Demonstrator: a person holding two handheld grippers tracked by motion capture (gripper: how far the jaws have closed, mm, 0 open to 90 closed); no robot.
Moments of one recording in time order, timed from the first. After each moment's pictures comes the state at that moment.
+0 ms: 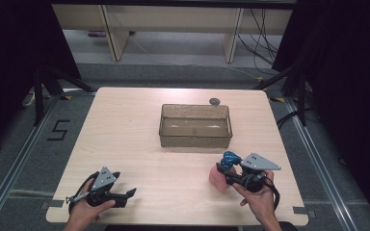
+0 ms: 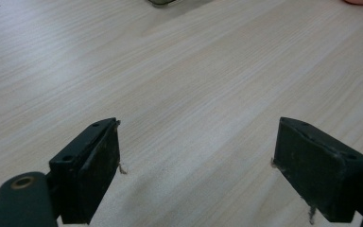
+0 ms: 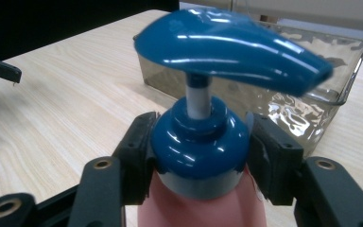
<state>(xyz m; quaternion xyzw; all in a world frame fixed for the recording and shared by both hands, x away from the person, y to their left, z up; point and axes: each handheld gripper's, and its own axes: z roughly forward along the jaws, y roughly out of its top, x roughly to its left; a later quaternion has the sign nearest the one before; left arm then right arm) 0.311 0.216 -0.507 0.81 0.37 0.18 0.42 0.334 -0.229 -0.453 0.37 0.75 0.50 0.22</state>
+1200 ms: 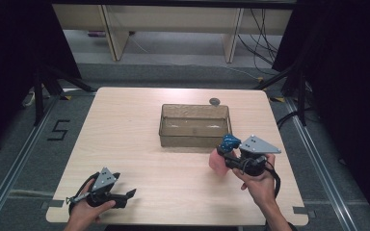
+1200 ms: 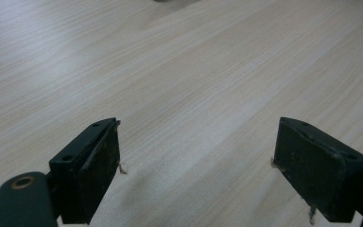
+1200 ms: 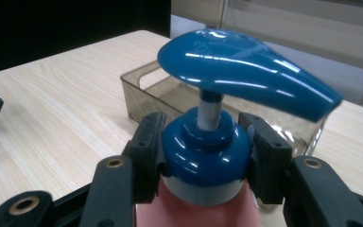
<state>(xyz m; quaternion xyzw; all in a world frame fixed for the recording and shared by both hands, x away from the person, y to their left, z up) 0.310 0.216 -0.510 0.81 0.37 0.18 0.41 0.357 -0.218 -0.404 0.35 0.76 0.49 0.25</state>
